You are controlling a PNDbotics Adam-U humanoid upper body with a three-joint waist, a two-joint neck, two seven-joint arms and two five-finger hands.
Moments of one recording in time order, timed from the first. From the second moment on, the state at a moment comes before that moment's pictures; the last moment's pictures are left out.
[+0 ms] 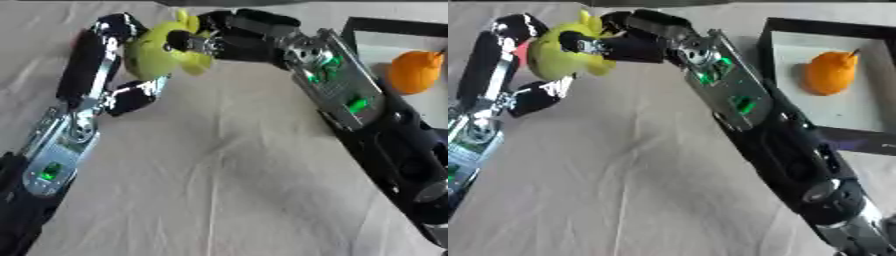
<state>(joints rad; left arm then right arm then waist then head) -0.46 0.47 -0.28 -1.75 -0.70 -0.02 0.26 -0.99 -0.14 0.50 -1.48 0.16 0.44 0.49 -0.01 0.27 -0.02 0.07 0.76</state>
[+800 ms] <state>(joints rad) -0.47 0.46 -0.31 -1.78 -0.73 -0.06 0.27 -0.99 -0.11 0.52 -1.45 0.12 0.48 0.51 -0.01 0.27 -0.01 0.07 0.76</state>
